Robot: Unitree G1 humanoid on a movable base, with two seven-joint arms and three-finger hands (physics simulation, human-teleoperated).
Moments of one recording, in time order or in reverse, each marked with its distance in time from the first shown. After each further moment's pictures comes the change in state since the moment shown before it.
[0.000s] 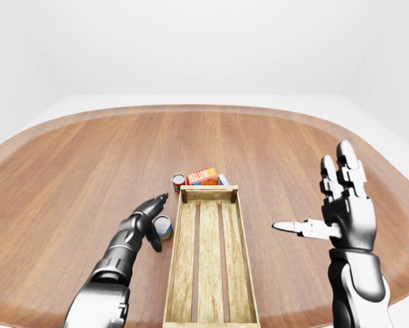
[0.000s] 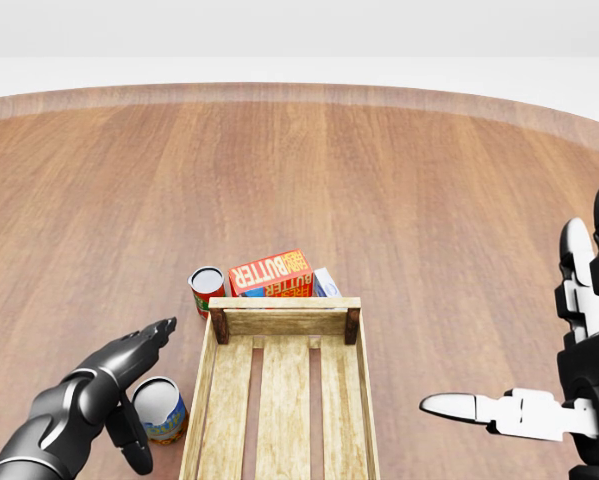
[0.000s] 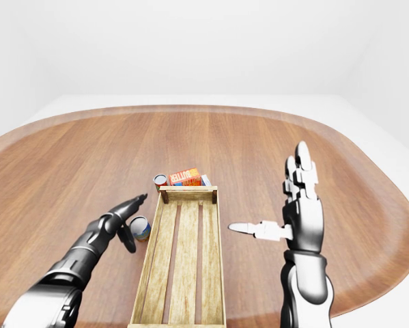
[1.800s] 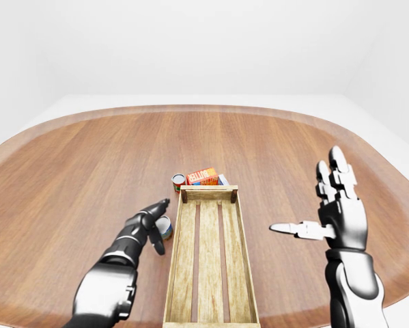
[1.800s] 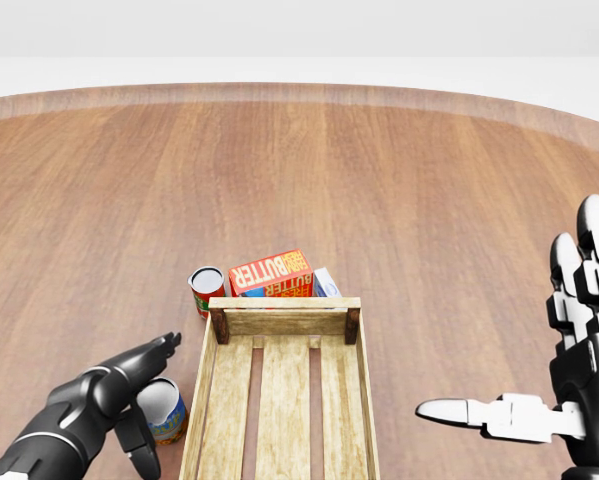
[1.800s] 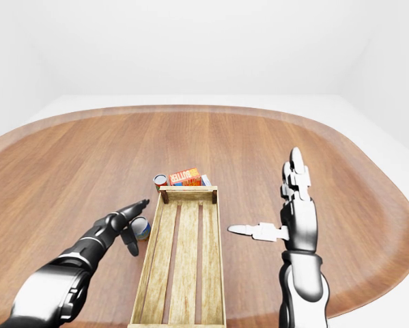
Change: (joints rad) left arm -0.140 -0.034 -0.005 0.274 -0.002 0.023 0.008; right arm 0.007 -0.003 0.007 0.047 -0.047 0.000 0.004
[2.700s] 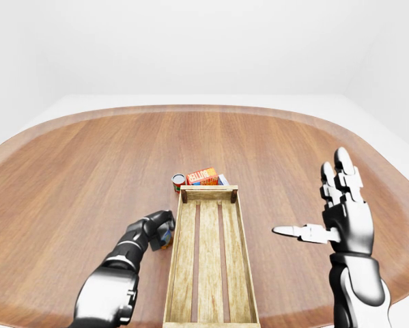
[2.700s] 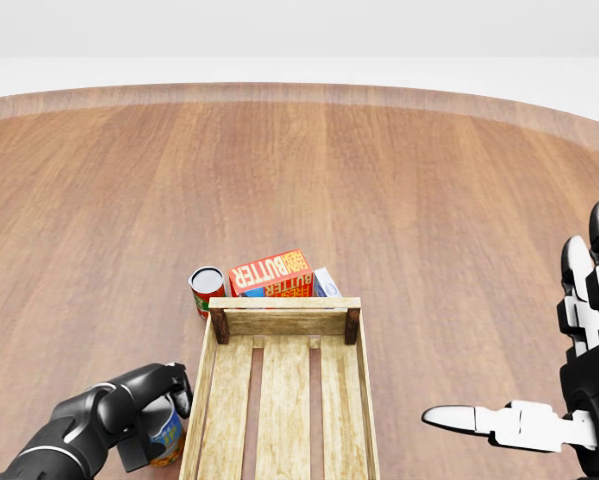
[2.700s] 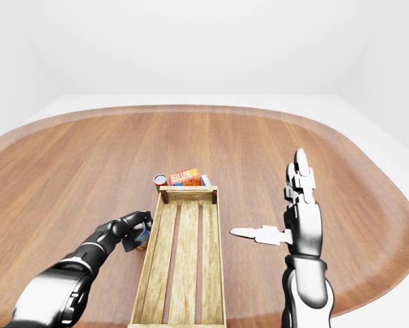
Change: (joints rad) left arm 0.032 -0.015 -0.009 0.018 0.023 -0.023 -0.033; right arm 0.027 0.014 -0.015 -0.037 -0.005 0.000 0.010
